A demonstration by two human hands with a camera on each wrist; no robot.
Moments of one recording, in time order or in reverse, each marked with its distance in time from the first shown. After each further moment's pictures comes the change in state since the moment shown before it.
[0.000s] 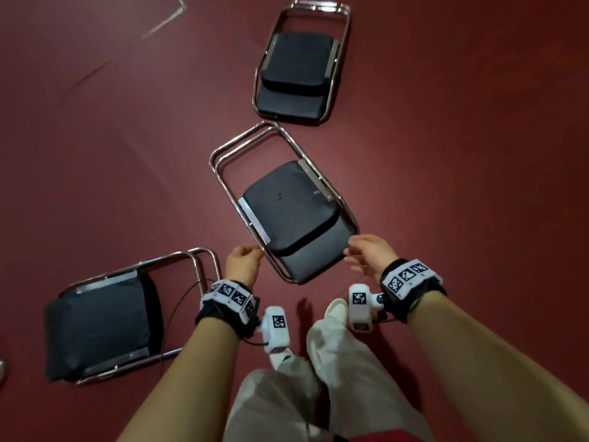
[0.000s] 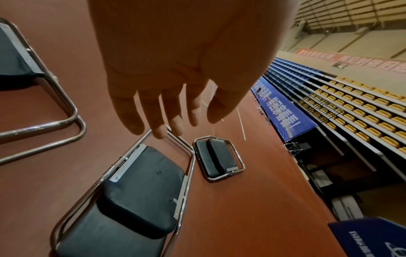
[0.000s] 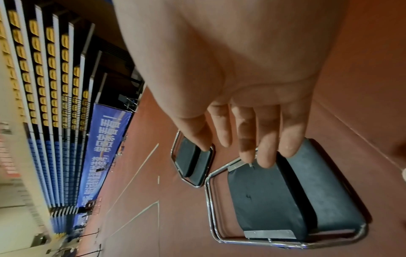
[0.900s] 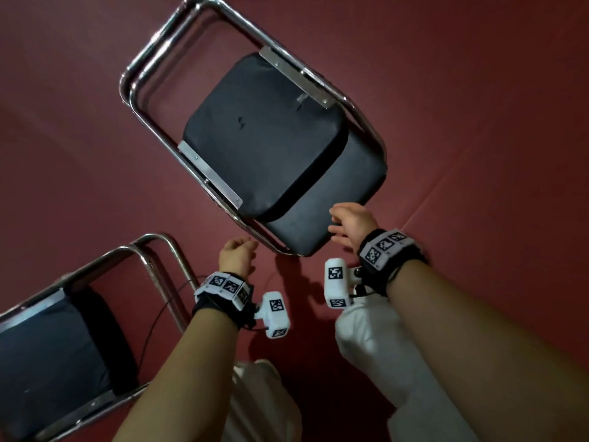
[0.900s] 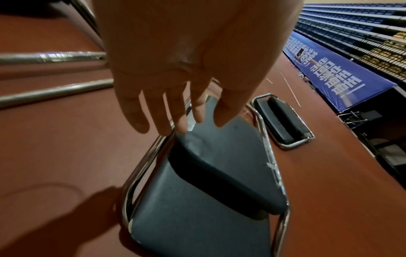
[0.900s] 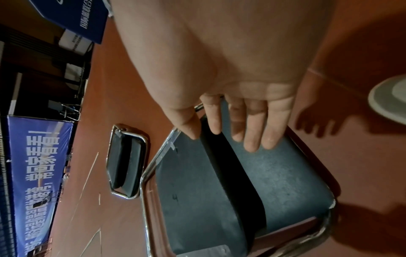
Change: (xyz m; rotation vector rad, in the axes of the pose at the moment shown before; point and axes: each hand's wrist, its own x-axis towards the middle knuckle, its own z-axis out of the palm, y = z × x) left_hand 0.299 -0.262 0.131 0.130 -0.051 -0.244; right_hand 0.362 0.218 0.075 0.179 0.030 0.161
